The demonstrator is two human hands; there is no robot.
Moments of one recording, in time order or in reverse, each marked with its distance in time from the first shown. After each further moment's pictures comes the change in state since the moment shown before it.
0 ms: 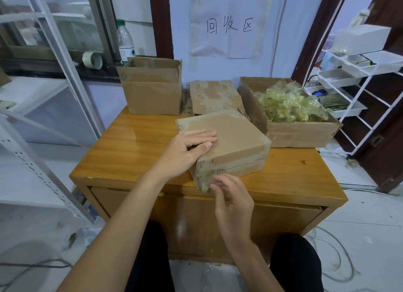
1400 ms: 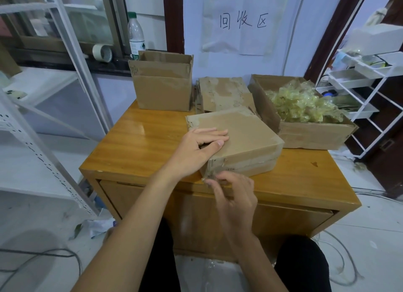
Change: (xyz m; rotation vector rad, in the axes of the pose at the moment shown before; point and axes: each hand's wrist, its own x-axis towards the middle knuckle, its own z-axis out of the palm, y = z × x) left_hand -0.002 -0.002 0.004 -0.037 0.054 -0.015; right_hand 0.007 -0.003 0.023 -0.089 0.101 -0.191
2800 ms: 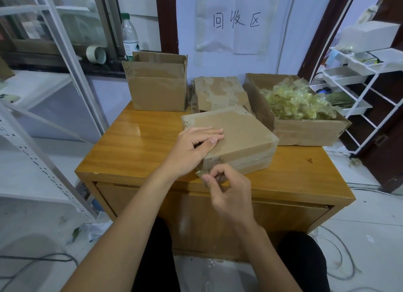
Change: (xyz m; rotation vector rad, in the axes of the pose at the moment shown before) left_hand 0.001 -0.003 0.002 0.075 0.023 0.054; right_hand 0.025 -0.004 -0.012 0.206 -0.329 0.174
